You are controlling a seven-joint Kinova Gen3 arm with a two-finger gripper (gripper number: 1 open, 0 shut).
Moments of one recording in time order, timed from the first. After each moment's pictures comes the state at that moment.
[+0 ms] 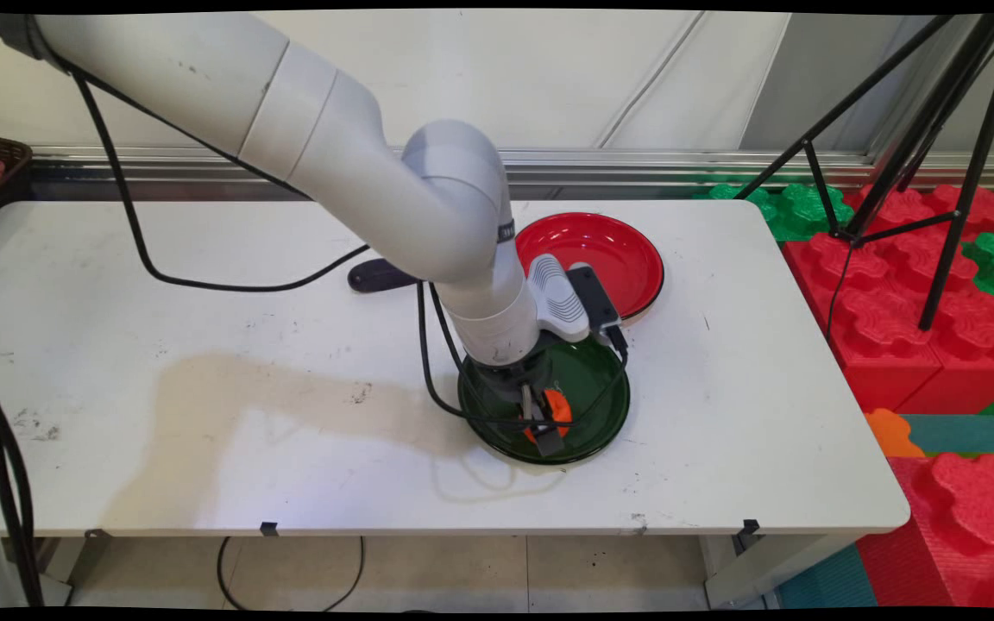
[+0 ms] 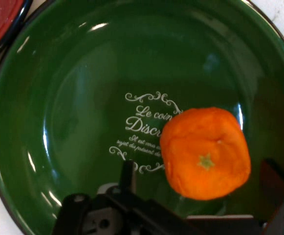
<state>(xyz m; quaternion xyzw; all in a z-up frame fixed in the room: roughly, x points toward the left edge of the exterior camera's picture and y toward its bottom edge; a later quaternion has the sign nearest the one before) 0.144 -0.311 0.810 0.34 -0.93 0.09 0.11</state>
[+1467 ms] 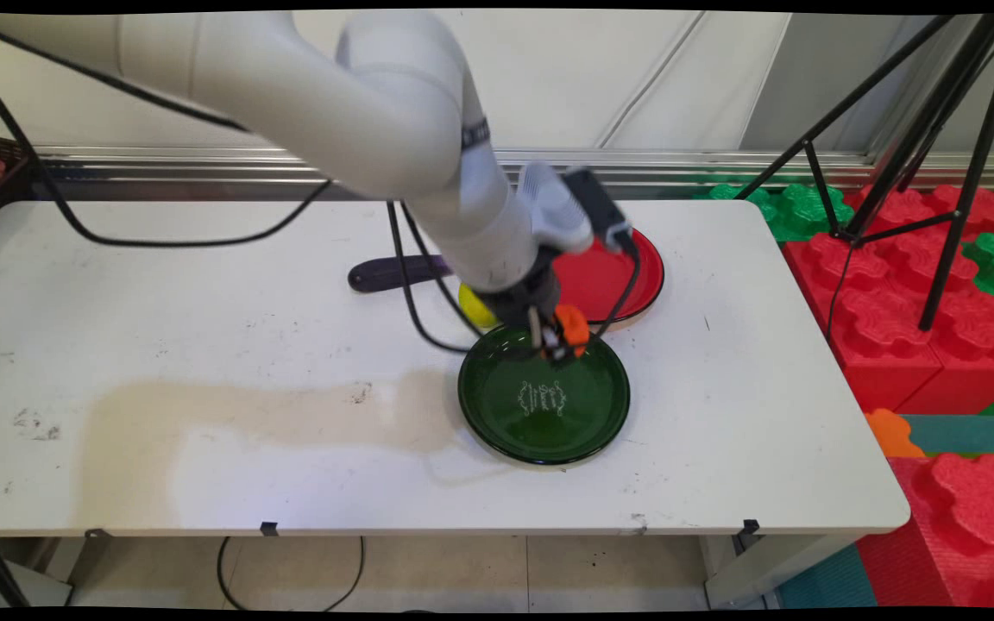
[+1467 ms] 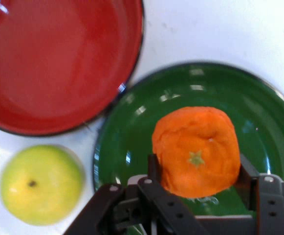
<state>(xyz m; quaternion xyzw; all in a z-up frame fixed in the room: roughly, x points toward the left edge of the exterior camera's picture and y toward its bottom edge) 0.158 -0.312 0.892 0.37 -0.90 0.16 0.17</state>
